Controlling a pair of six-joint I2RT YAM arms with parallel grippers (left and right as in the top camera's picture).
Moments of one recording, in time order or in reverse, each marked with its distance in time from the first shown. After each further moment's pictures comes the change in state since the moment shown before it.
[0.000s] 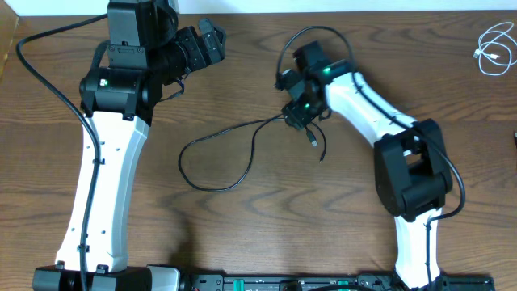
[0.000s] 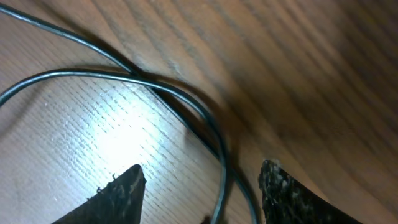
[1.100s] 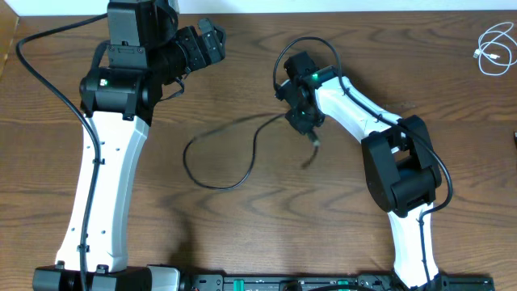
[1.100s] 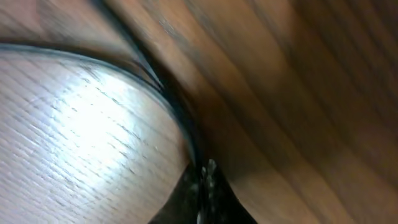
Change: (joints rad) left arm 0.000 0.000 0.000 0.004 0.000 0.000; right arm 0.019 0.065 0.013 -0.063 0.177 0.027
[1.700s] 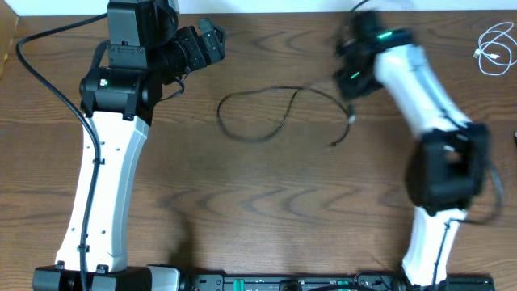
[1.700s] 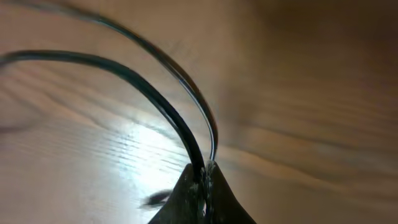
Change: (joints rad) left arm 0.000 0.000 0.000 0.001 0.000 0.000; right arm -0.330 -0.155 0.212 -0.217 -0.121 0.198
